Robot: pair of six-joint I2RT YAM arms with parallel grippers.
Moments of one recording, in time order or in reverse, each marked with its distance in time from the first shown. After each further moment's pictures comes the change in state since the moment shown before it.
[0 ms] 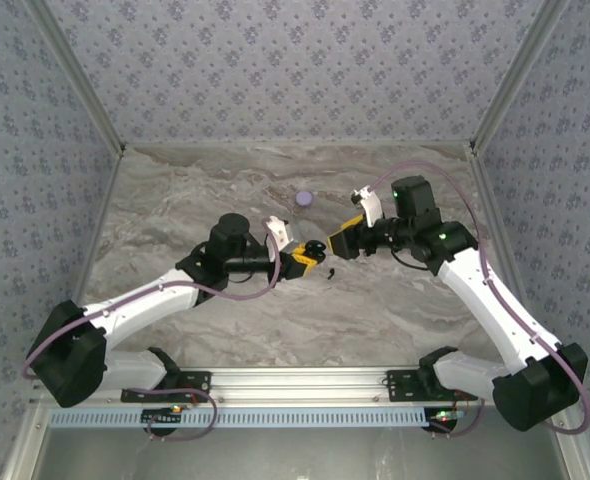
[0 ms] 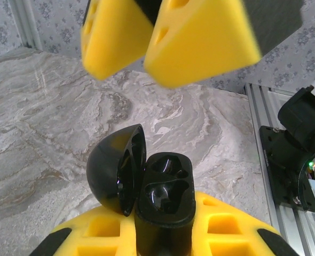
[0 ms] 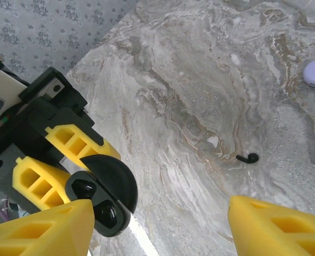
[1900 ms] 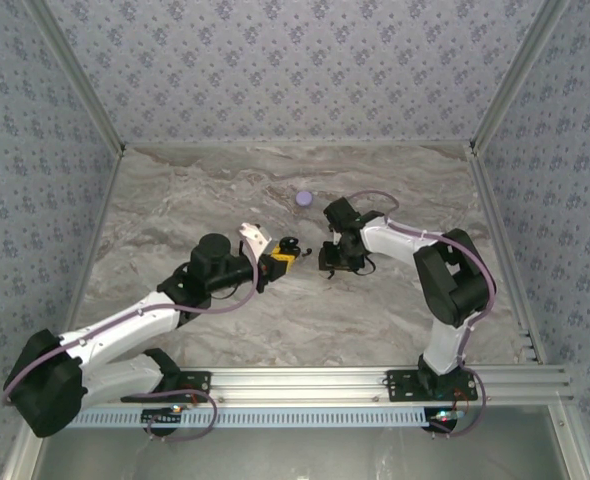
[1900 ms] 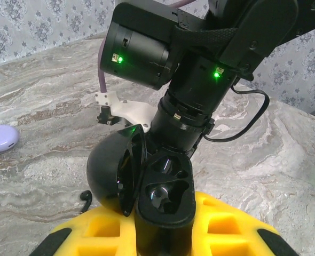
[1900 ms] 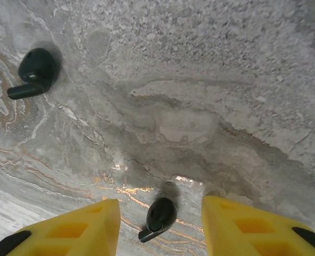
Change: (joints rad) left arm 0.005 -0.197 -0.183 0.016 -0.309 -0.152; right arm 0.143 0.670 0.047 -0.008 0.473 0.494
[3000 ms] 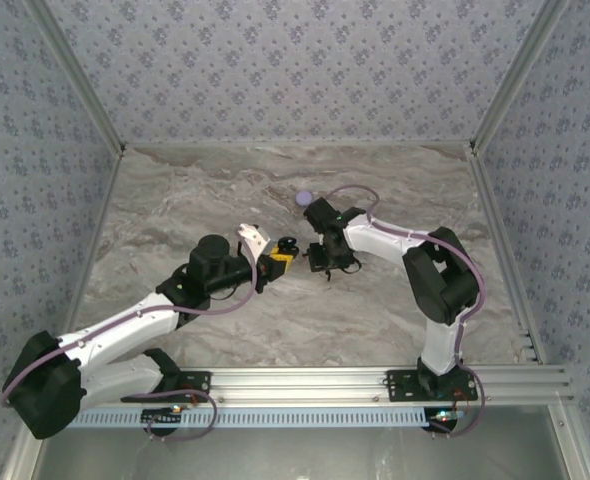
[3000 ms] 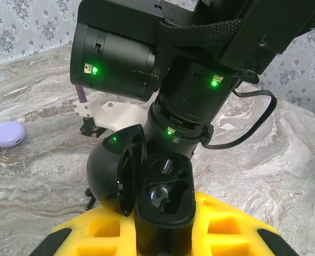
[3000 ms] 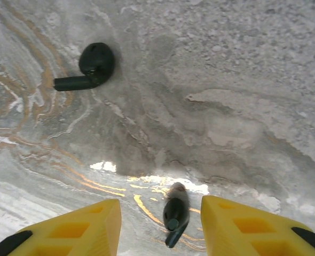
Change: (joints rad) left arm 0.000 -0.011 -0.008 0.000 -0.021 0.000; right arm 0.103 0.052 0.122 -0.109 0.140 -0.032
